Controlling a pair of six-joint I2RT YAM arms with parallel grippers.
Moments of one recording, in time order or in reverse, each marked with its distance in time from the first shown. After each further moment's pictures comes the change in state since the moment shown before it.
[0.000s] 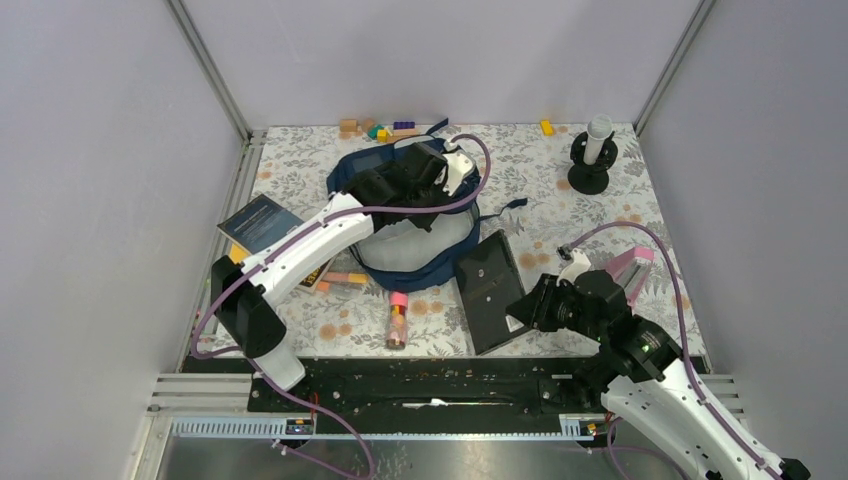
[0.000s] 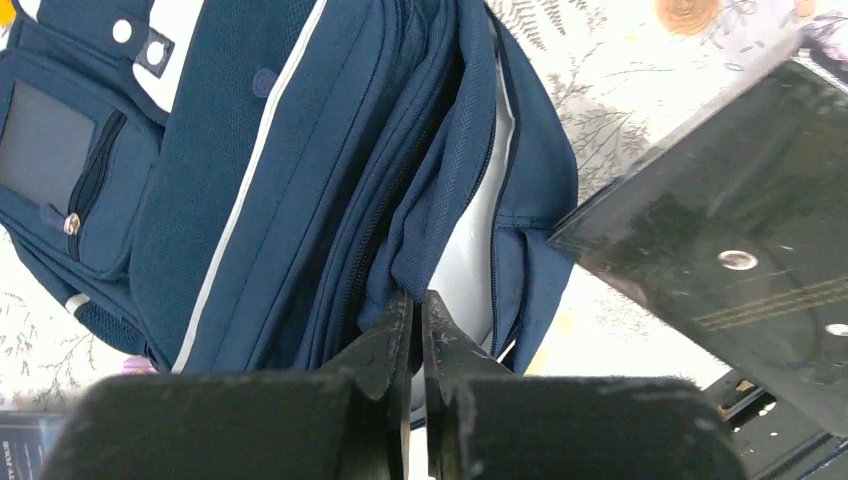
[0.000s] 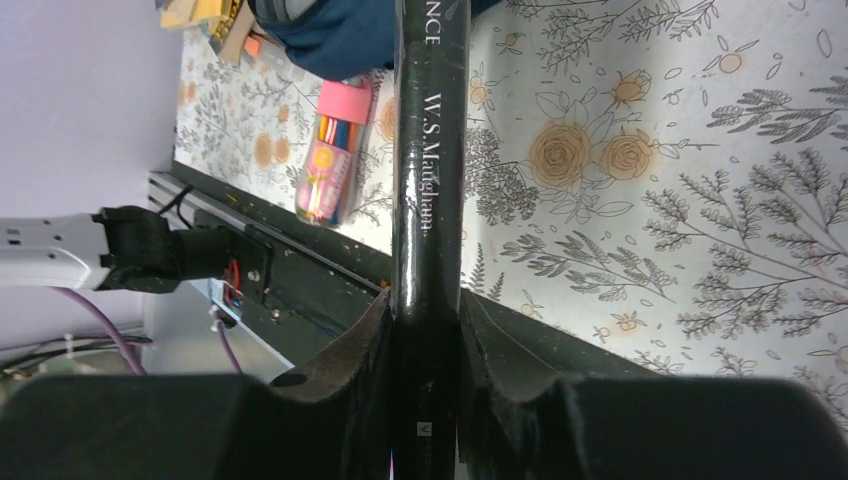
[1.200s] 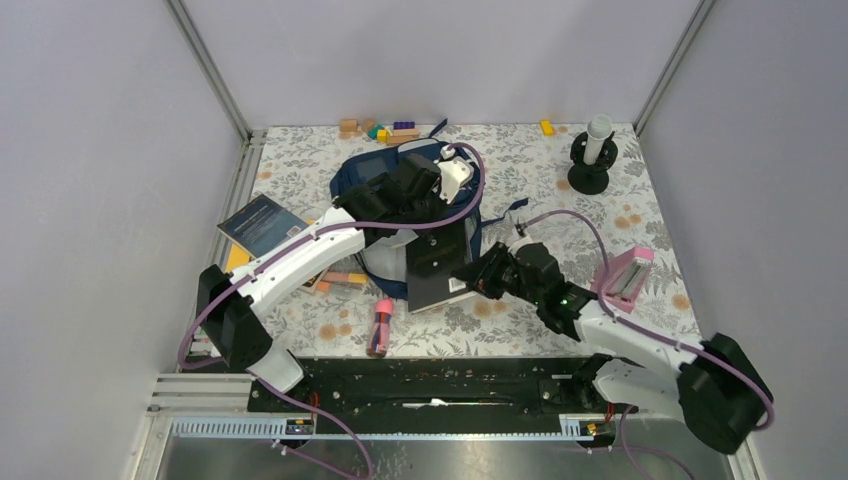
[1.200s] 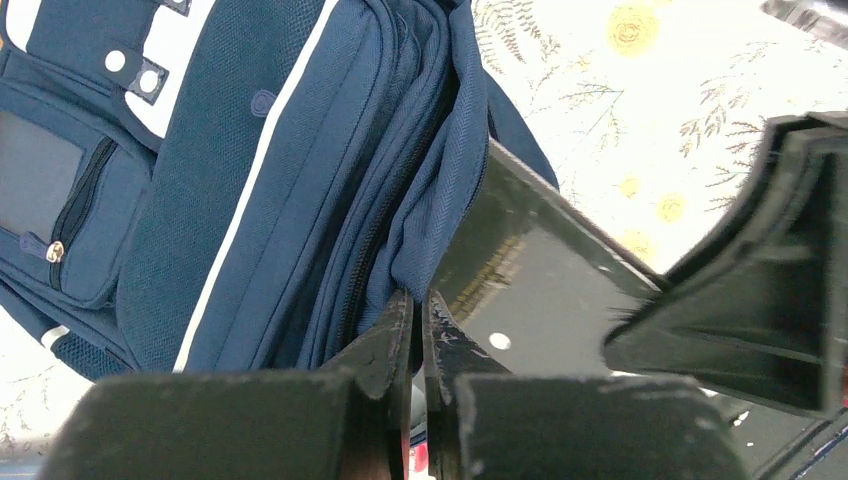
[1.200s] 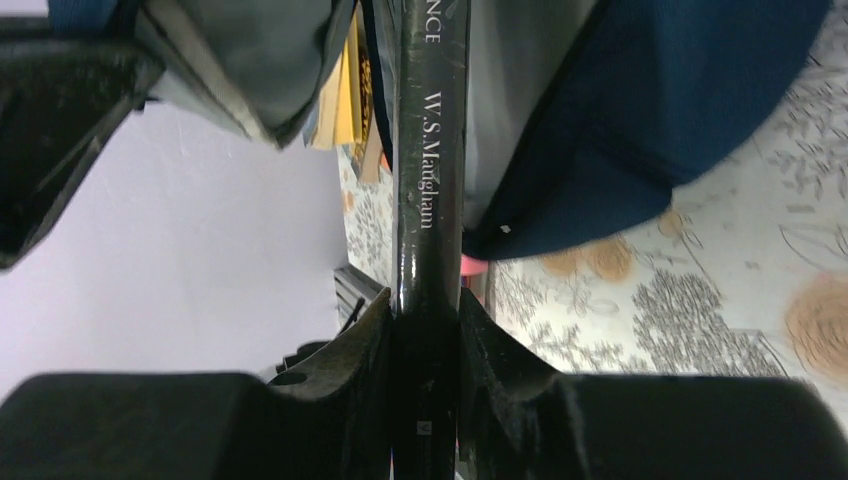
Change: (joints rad) left arm -0.033 -0.089 -0.143 0.151 0.033 -0.016; right arm 0.070 0.585 -0.116 0.840 -0.007 0.496
